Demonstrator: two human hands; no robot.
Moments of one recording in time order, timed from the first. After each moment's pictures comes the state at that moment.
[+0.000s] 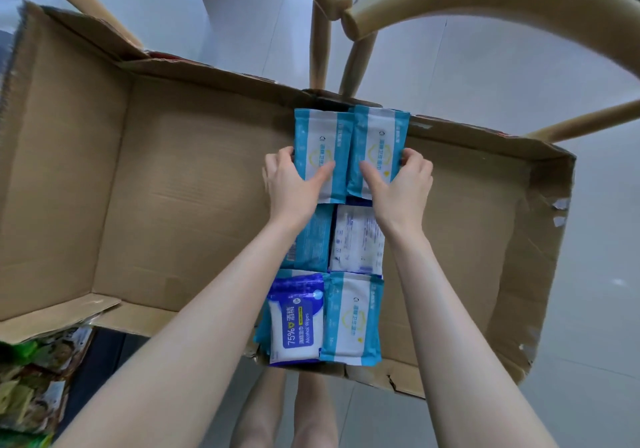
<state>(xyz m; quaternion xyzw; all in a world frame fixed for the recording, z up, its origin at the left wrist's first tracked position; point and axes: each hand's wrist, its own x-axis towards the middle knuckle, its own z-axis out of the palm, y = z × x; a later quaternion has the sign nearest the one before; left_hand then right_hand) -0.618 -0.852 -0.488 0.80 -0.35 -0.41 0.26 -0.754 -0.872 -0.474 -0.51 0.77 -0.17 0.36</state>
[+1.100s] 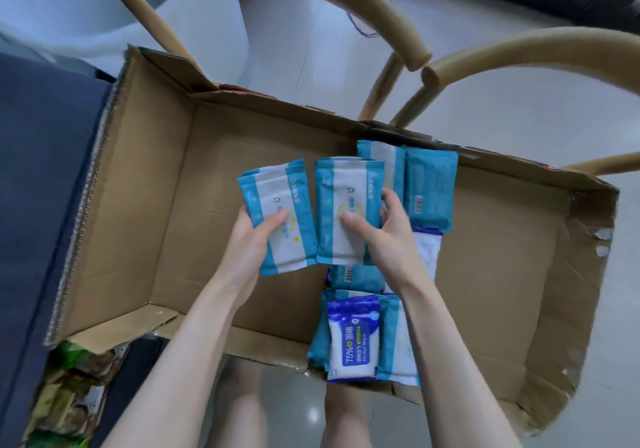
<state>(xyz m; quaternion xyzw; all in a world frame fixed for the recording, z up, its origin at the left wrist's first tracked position) -0.486 -0.790 -0.437 0.66 -0.12 -0.61 0.42 -0.663 -0.837 -0.425 -0.35 0.60 -0.26 0.67</state>
